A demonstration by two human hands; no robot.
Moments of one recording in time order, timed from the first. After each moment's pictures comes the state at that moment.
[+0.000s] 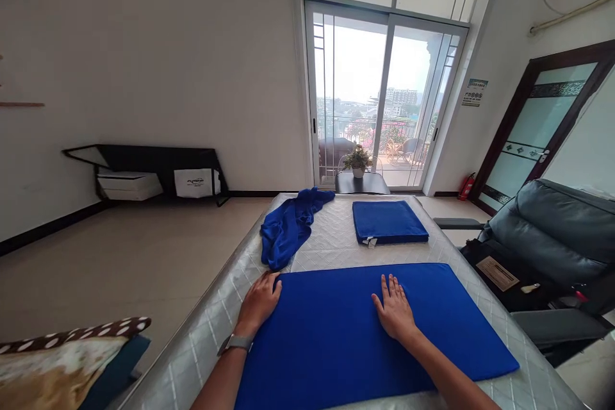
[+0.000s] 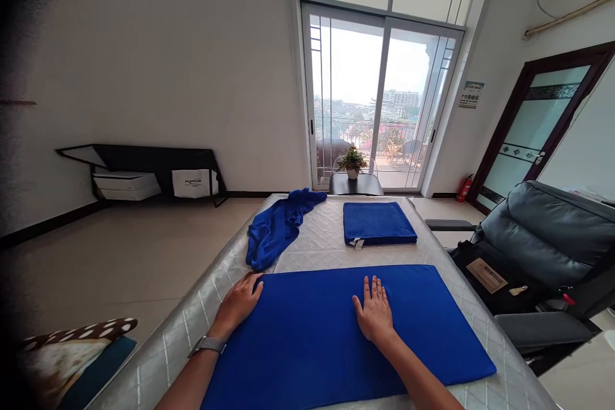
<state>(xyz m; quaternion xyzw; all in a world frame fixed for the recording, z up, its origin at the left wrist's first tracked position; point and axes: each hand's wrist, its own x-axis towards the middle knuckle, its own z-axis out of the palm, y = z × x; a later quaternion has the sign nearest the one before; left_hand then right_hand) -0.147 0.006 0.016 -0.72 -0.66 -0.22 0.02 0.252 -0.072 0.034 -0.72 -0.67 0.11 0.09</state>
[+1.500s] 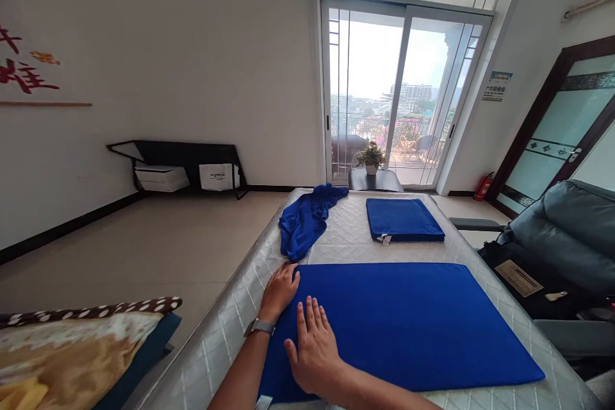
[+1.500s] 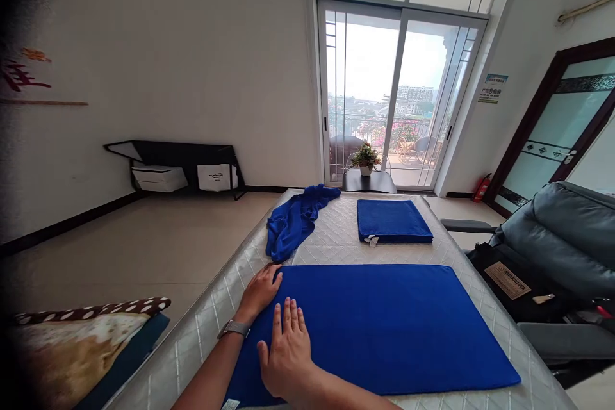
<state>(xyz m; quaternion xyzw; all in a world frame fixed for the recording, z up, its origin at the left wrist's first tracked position) -0.141 0.000 0.028 -0.71 -0.66 -0.23 0.01 0.030 -0.142 0.059 -0.48 -0.82 0.23 0.20</state>
